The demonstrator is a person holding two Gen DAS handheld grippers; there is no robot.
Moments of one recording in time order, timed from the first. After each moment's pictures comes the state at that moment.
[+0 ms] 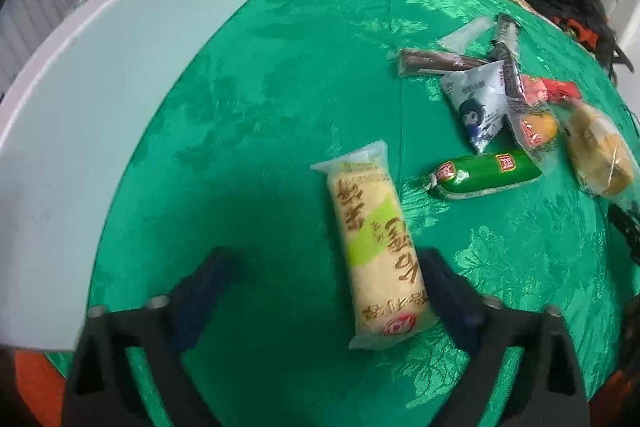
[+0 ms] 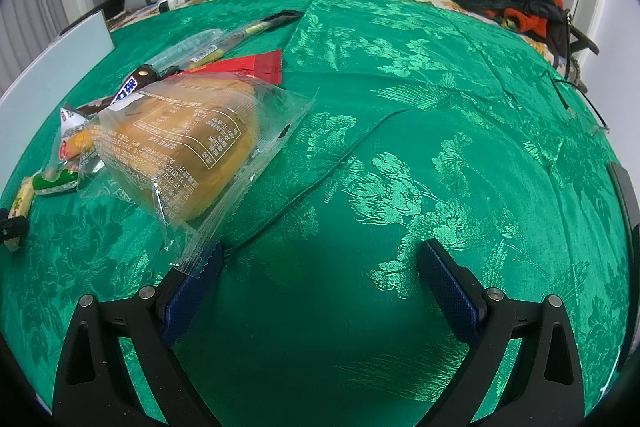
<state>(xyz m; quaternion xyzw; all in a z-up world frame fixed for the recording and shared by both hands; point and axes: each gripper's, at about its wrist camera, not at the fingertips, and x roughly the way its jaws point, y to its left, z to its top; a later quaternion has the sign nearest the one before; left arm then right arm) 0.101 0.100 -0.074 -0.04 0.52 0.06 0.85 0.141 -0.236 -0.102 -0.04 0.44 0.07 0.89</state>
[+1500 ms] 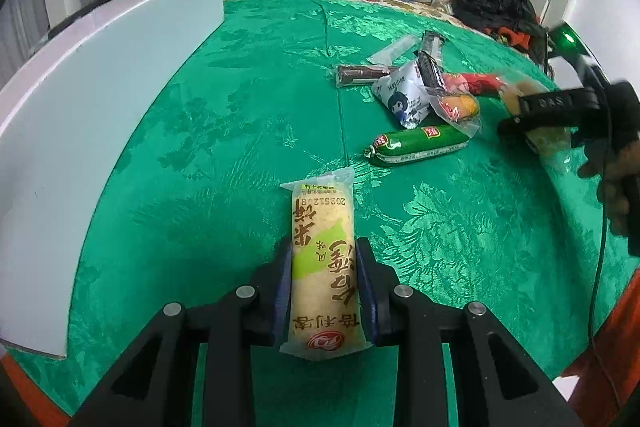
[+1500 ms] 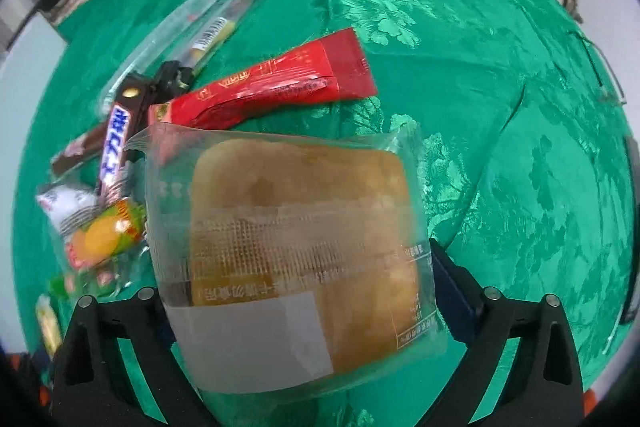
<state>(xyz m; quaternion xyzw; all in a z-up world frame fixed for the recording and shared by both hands) 0.053 0.104 -0.070 -0.05 0.45 -0.04 0.89 0.213 -0.142 -0.090 0.02 0.59 0.01 0.81</state>
